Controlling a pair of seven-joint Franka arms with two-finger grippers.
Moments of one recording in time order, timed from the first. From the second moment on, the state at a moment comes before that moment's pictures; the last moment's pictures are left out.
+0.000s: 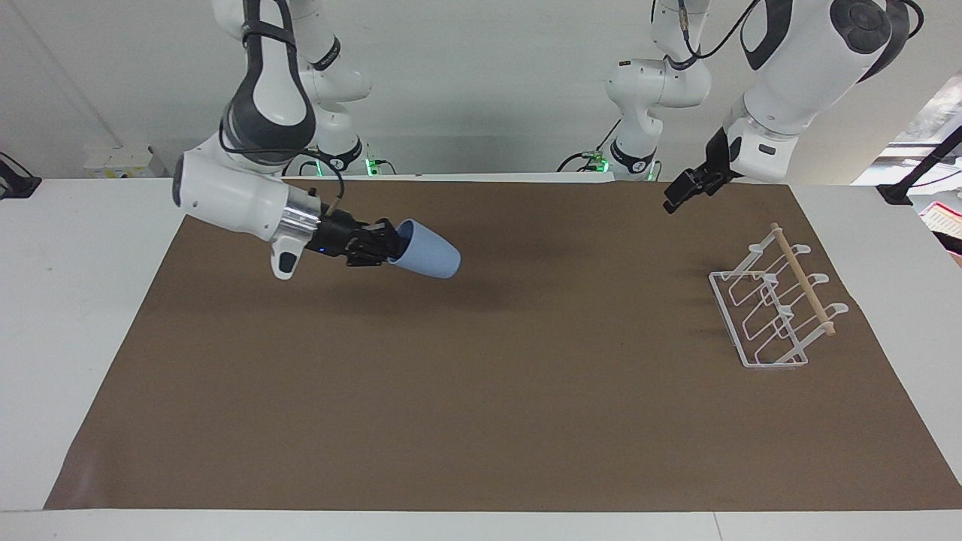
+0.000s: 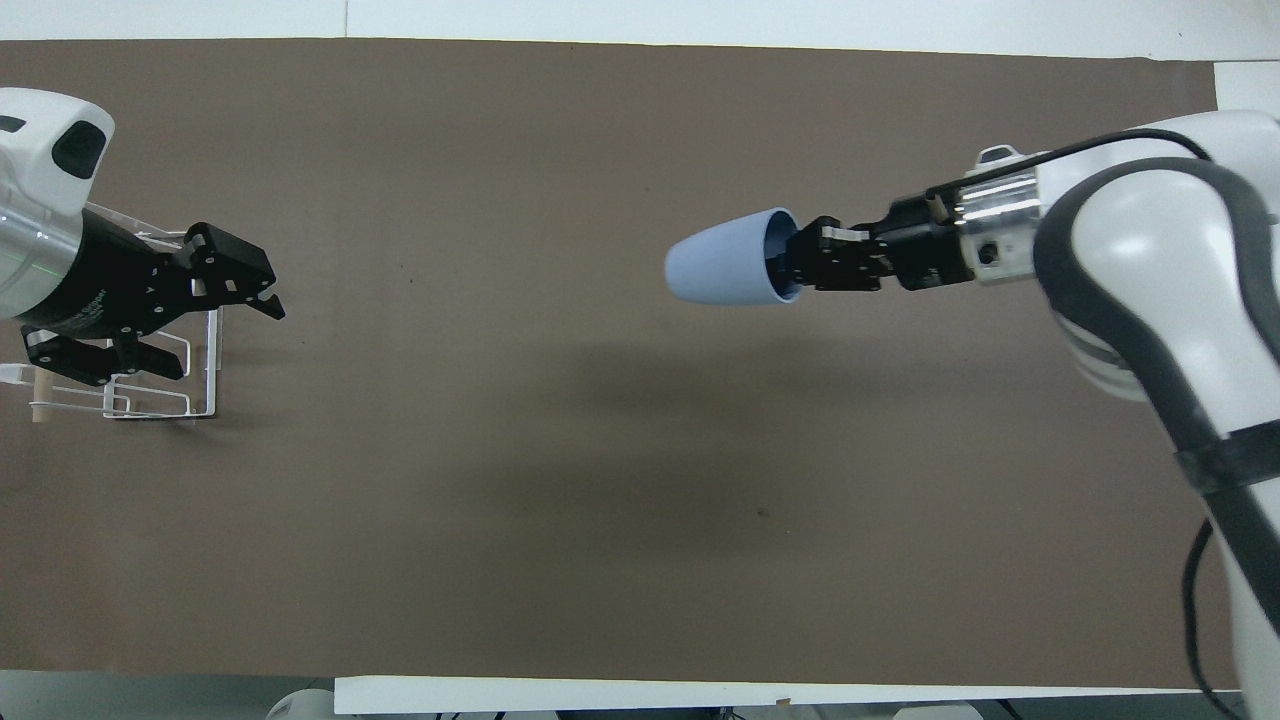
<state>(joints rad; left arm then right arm) -0.23 -0.05 -0.04 -1.65 -0.23 1.48 -0.80 0.16 0.12 0.07 -1.89 1.05 1.98 -0.07</state>
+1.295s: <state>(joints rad) -0.34 -0.06 -0.04 -1.84 -0.51 1.86 -1.65 0.48 0.13 0.07 -1.90 1.24 2.22 0.27</state>
